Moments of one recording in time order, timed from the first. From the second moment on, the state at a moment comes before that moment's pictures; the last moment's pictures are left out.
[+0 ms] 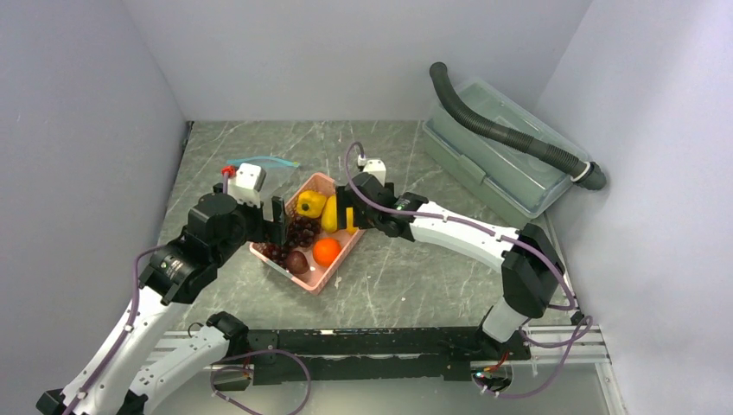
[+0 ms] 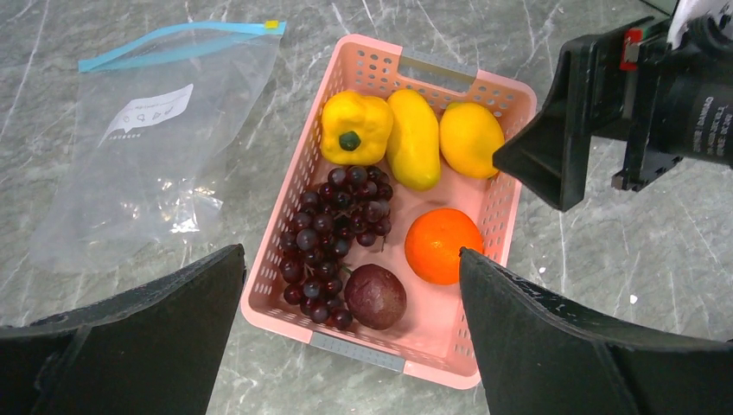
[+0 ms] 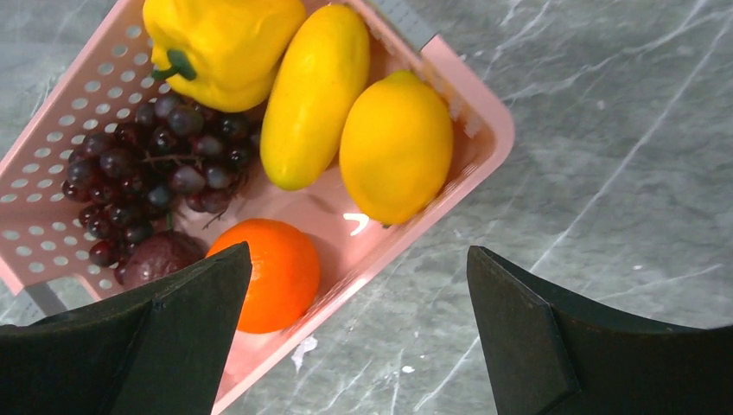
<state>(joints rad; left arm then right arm) -0.54 0.72 0.99 -0.70 -0.19 -0.18 0.90 1.62 1.25 -0.42 0.35 0.63</state>
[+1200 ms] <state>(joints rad) -0.54 0.68 0.99 -0.70 -0.21 -0.18 0.97 1.67 1.17 -0.47 0.30 1.05</state>
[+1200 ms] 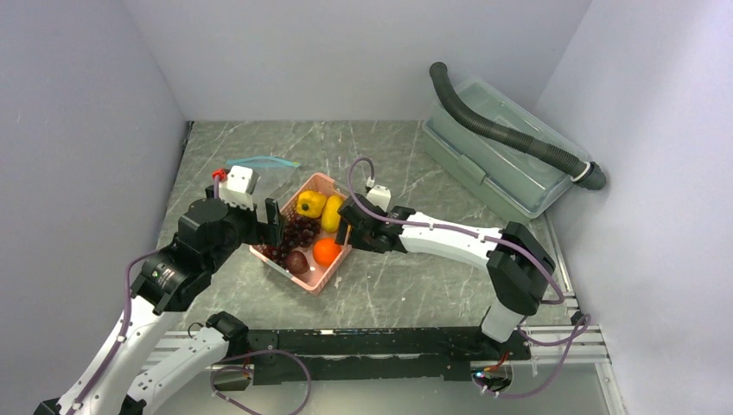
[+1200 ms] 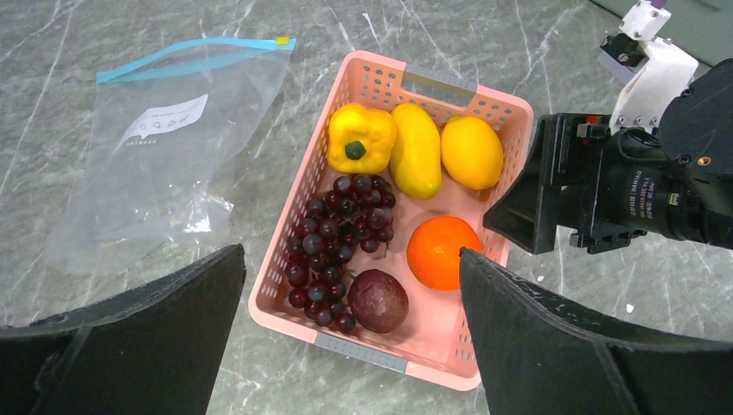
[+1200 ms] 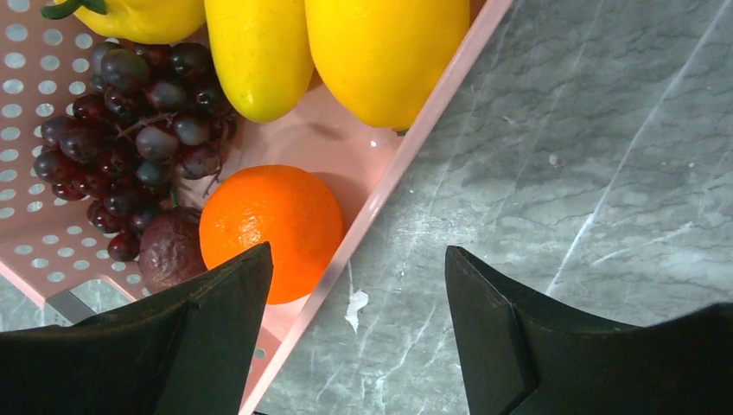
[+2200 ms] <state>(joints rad) -0.54 0.68 0.99 -0.70 -0.21 -0.18 1.00 1.75 1.23 -0.48 0.30 1.03</state>
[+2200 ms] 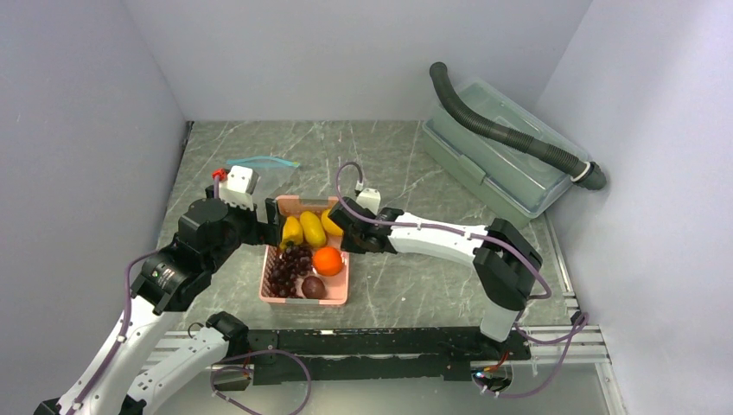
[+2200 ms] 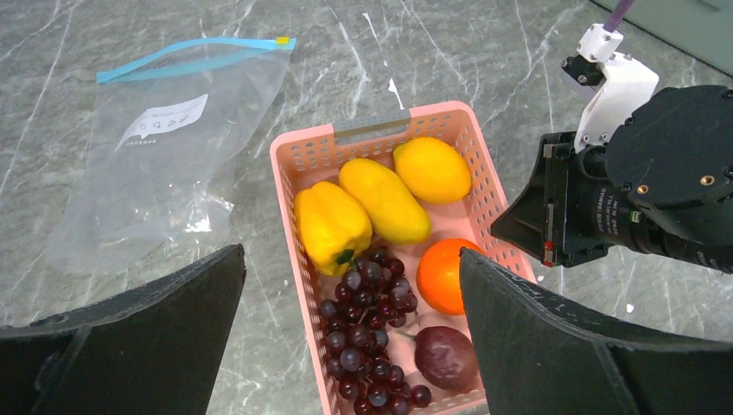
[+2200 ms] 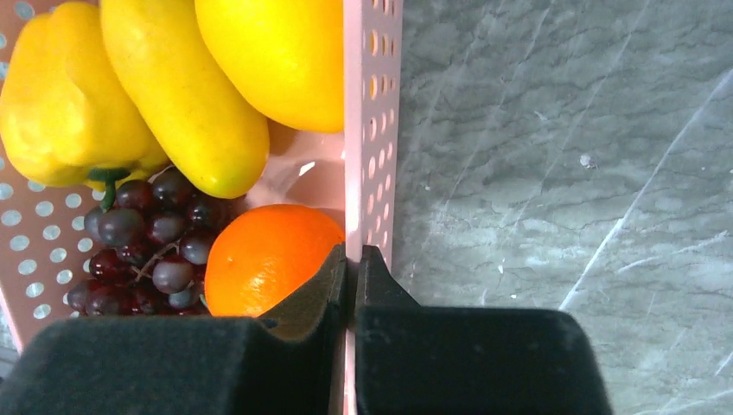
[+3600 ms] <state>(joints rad) -0.54 0.71 0.99 -0.71 -0.23 -0.18 0.66 1.42 0.91 -0.49 0.28 0.49</state>
